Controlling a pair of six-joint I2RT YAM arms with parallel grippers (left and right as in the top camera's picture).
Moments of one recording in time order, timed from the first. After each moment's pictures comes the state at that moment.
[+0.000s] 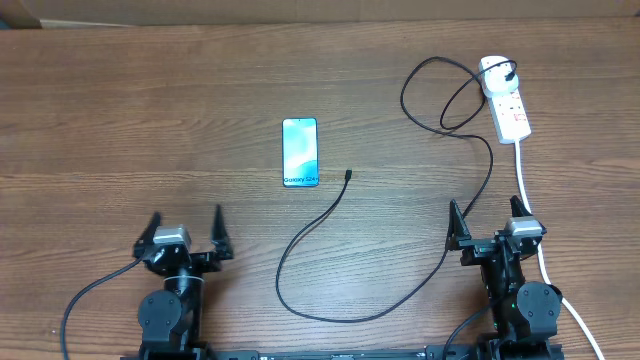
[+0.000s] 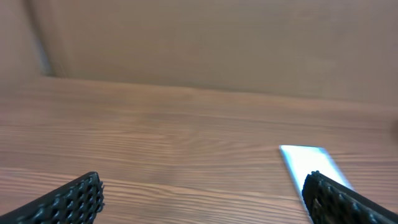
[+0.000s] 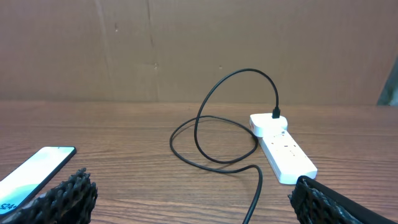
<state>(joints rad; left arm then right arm) -0.05 0.02 0.01 -0.06 -0.06 -0.15 0.05 0.01 0.02 -0.04 -0.03 0.02</state>
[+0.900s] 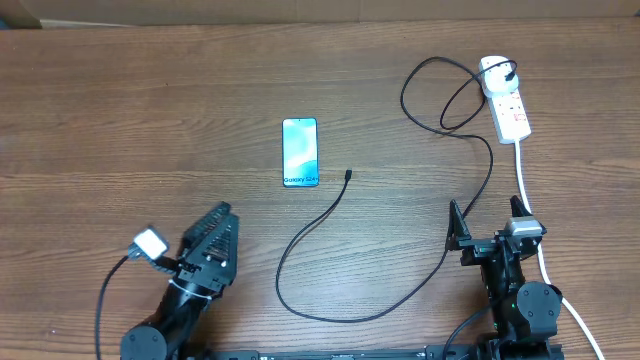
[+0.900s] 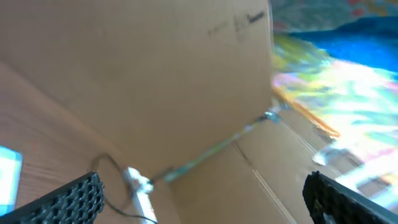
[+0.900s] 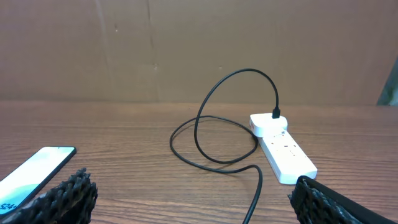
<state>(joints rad) -0.05 0.02 0.08 0.27 0.40 -1.21 0.05 0.01 0.02 -0.04 -0.03 0.02</state>
